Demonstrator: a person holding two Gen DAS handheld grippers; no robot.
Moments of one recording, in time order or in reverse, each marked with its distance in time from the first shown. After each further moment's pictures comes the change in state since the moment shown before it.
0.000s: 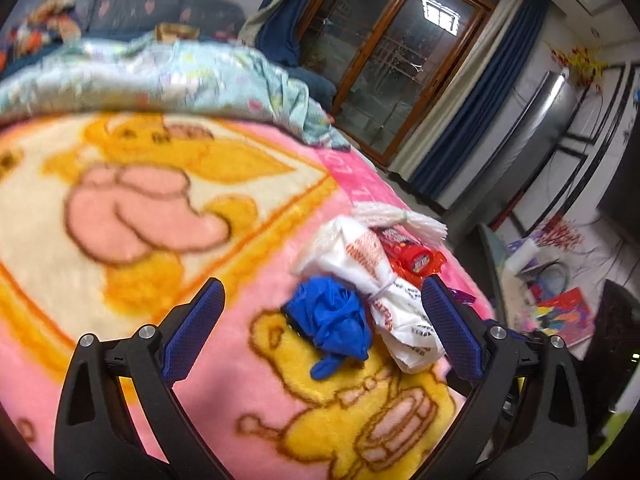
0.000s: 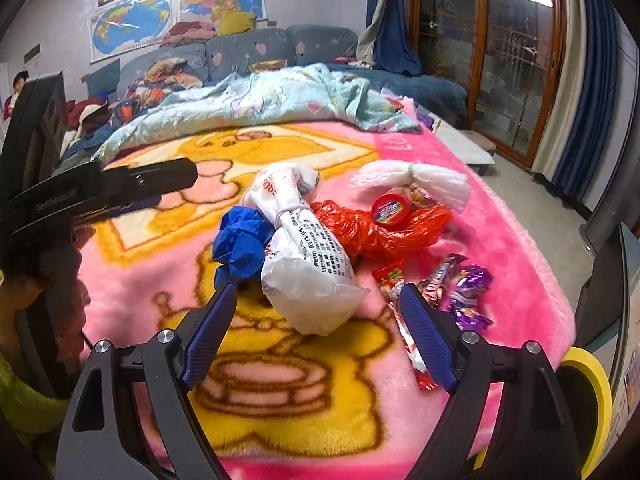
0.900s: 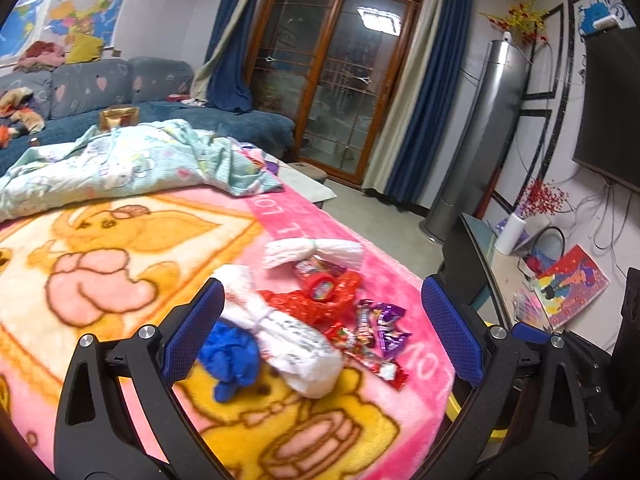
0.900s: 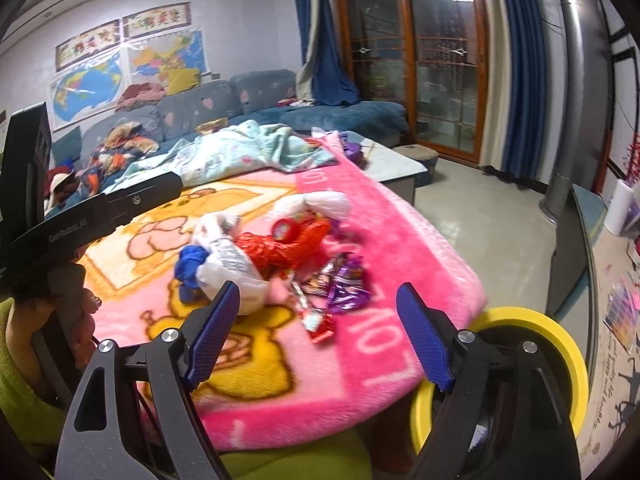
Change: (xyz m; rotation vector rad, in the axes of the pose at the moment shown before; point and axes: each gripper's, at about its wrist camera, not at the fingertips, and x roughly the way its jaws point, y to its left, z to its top) left arm -0.021 -0.115 -0.004 0.266 -0.139 0.018; right arm -0.100 -0.062 -0.031 0.185 -0.169 -0.103
